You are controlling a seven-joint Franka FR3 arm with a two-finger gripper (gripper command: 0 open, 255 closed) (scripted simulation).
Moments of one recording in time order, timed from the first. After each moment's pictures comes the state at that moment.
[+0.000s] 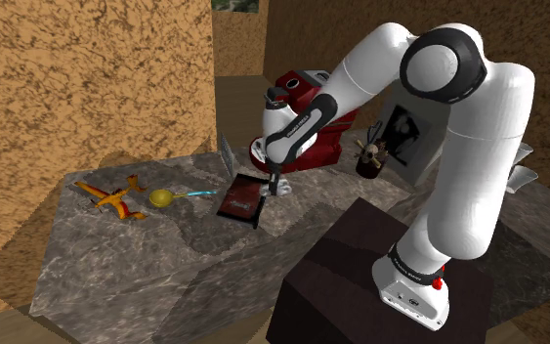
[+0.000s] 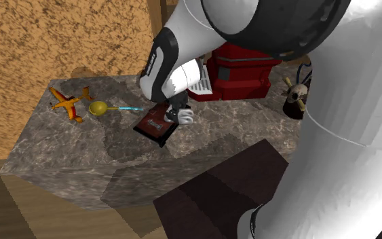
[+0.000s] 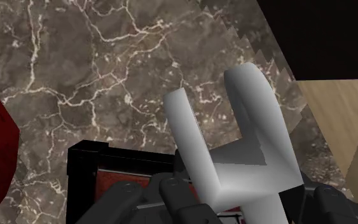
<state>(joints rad) 0.11 0.34 -0.06 -2.29 -0.04 2.53 -0.49</state>
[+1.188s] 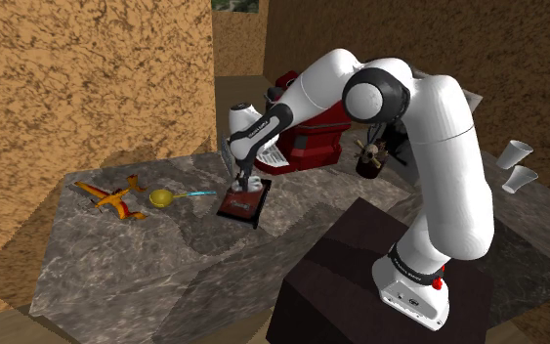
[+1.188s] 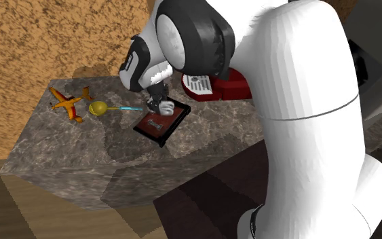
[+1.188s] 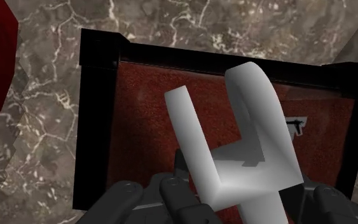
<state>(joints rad) 0.13 0.69 -0.03 -1.80 -0.03 2.38 -0.46</state>
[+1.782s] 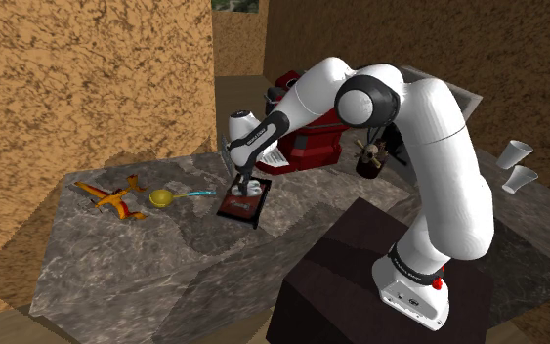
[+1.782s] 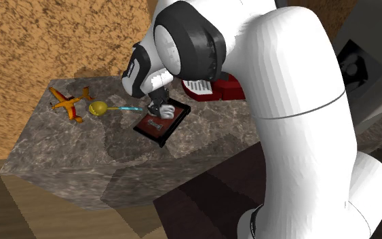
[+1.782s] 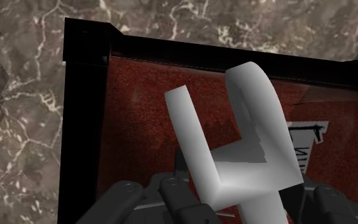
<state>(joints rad) 0.13 0.75 -0.03 -1.78 -0.02 2.42 -0.46</state>
